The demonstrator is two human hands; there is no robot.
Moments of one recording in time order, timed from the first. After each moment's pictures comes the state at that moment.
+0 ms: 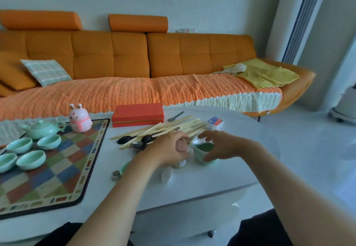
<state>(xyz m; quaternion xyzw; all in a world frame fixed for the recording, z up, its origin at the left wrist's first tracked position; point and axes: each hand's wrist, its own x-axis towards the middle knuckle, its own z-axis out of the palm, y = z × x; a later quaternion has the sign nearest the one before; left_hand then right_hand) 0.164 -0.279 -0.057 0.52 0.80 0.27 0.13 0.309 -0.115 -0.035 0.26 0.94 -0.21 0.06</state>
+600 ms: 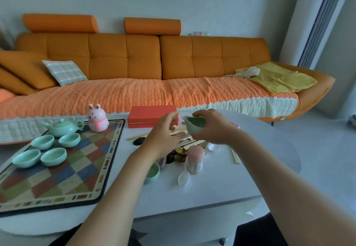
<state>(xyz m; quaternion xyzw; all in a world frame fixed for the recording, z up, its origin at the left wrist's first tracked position) 0.125 -0.309 -0.038 0.44 0.77 0.46 0.09 0.240 -0.151 -0.003 0.21 0.95 -0.20 -0.15</state>
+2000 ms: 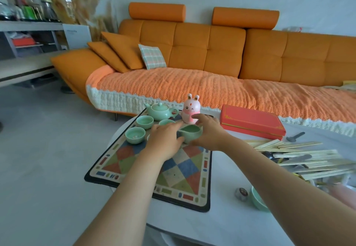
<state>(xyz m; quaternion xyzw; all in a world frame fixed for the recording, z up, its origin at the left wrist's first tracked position) -0.044 -0.511 -0.078 0.29 0.93 0.22 -0.08 -0.016 -0.336 -0.070 0.05 0.97 -0.24 -0.04</state>
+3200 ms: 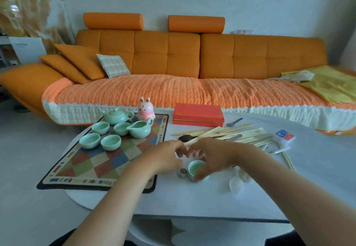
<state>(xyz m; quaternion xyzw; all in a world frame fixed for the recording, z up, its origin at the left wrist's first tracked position) 0.068 -0.429 -0.061 0.40 0.87 0.24 0.15 0.167 -0.262 -0.026 0.01 0.98 -0.14 0.13</state>
